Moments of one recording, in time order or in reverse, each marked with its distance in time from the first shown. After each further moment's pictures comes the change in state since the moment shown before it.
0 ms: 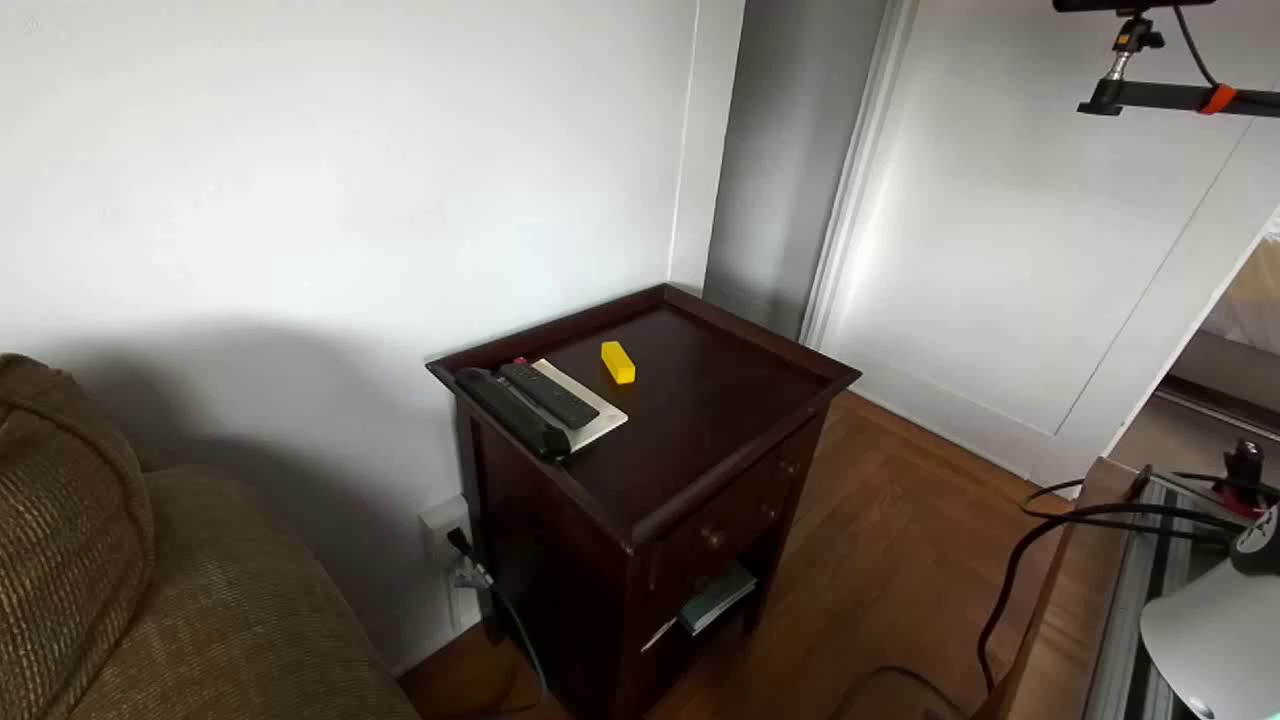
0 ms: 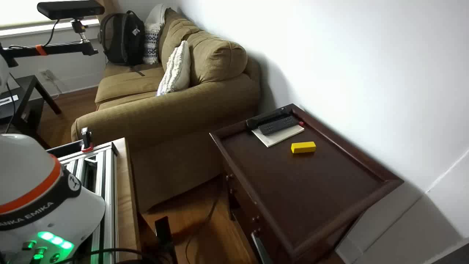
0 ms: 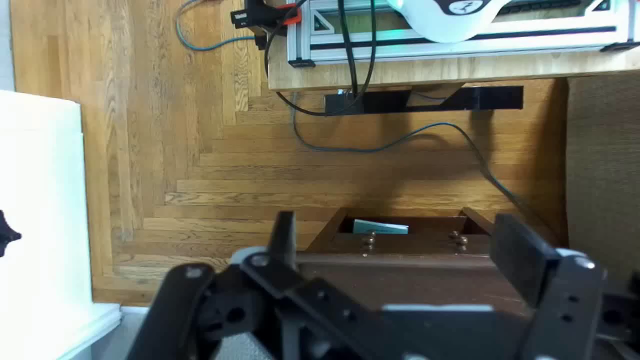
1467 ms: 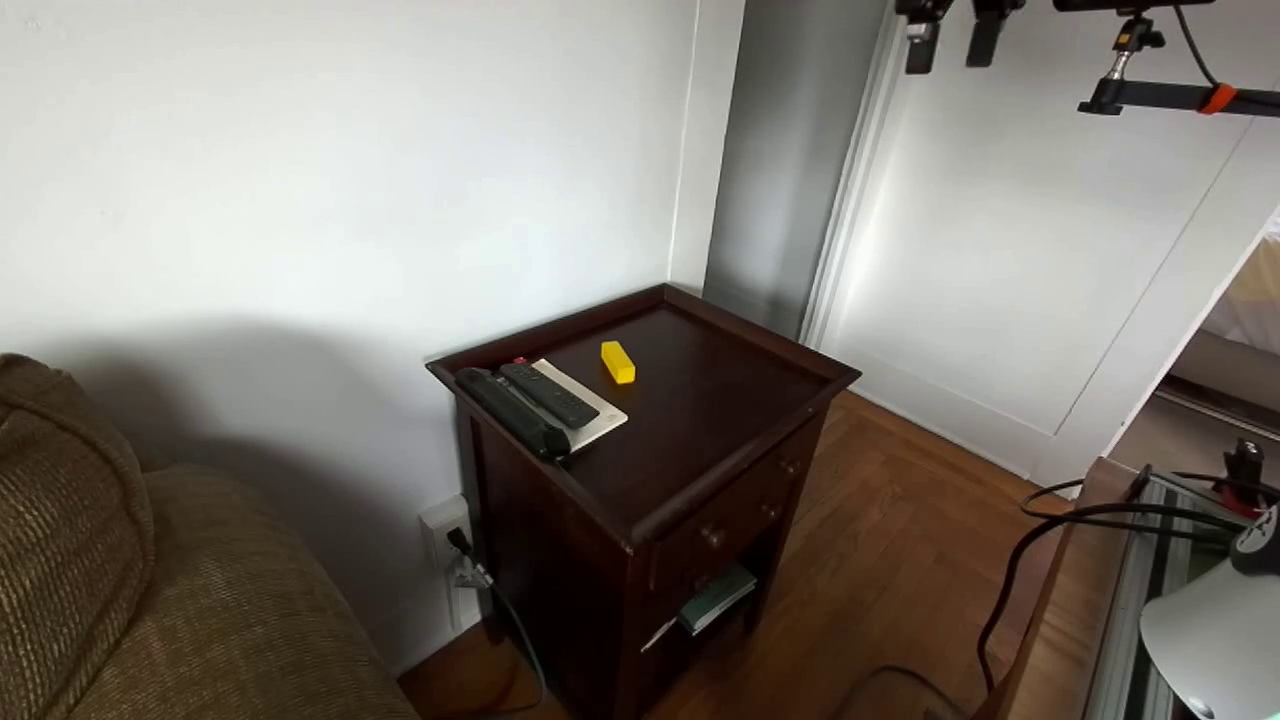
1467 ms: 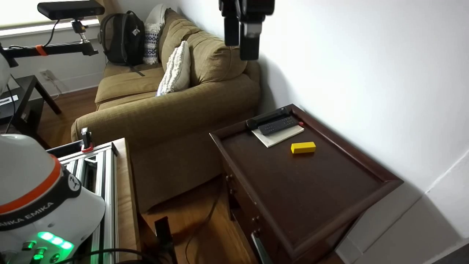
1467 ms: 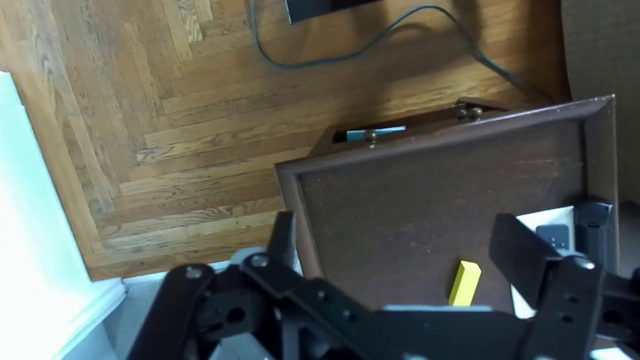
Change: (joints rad) arm -0.015 0.270 -0.117 0.000 0.051 0.433 0.118
